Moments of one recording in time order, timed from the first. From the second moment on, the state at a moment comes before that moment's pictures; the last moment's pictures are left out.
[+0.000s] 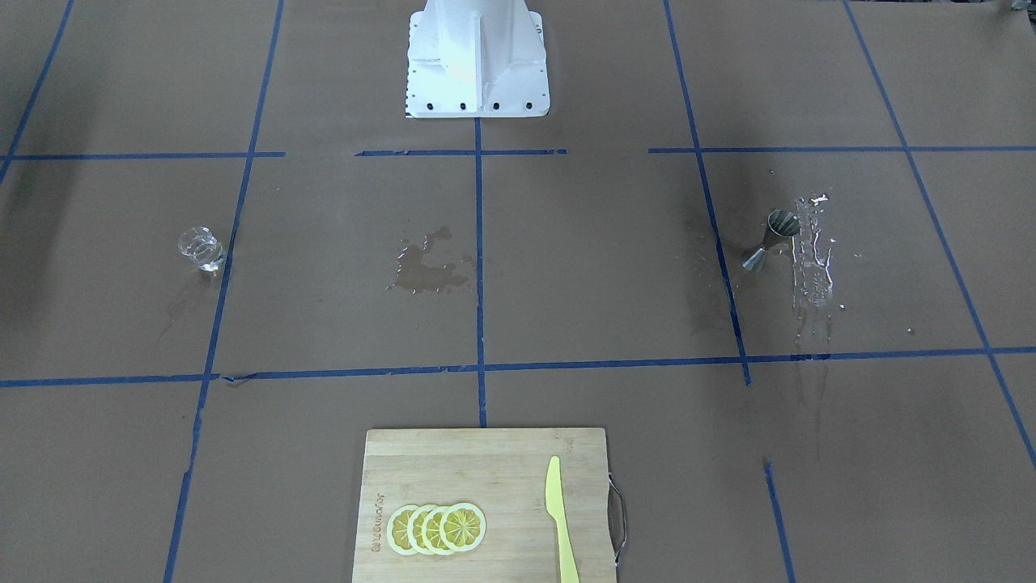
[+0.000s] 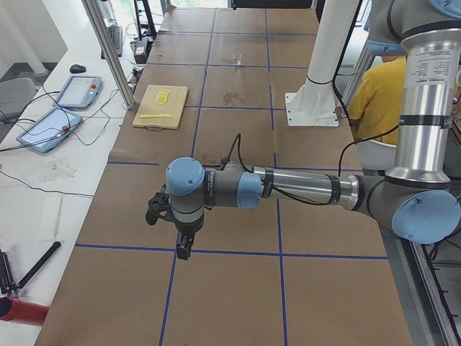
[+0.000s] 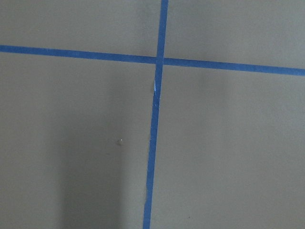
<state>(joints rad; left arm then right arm) -1.64 -1.58 -1.66 -1.52 -2.29 0.17 1.51 -1.74 1.71 -1.44 2.32 0.04</state>
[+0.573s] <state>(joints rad) -1.64 -1.58 -1.68 -1.53 -2.29 0.17 1.51 -1.74 1.72 -1.44 2.32 0.04</state>
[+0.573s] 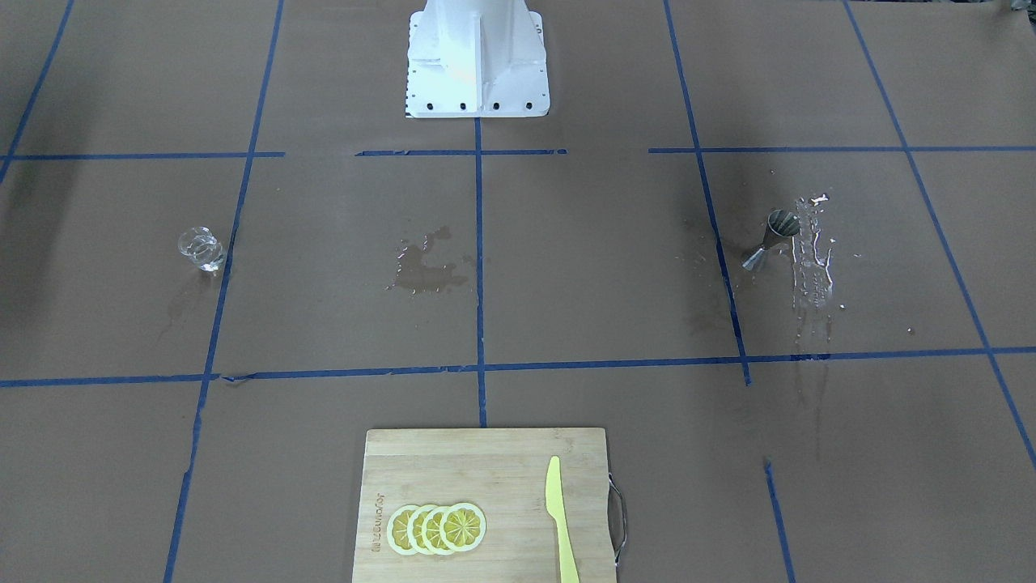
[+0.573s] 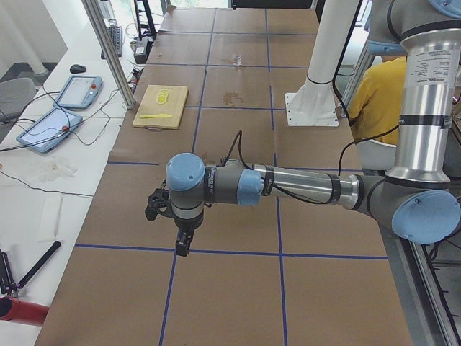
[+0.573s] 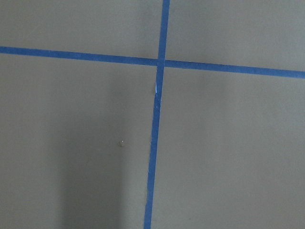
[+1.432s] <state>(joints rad) -1.63 -1.57 -1.66 -1.84 -2.34 0.17 1.51 -1.70 1.84 -1.44 2.31 0.10</state>
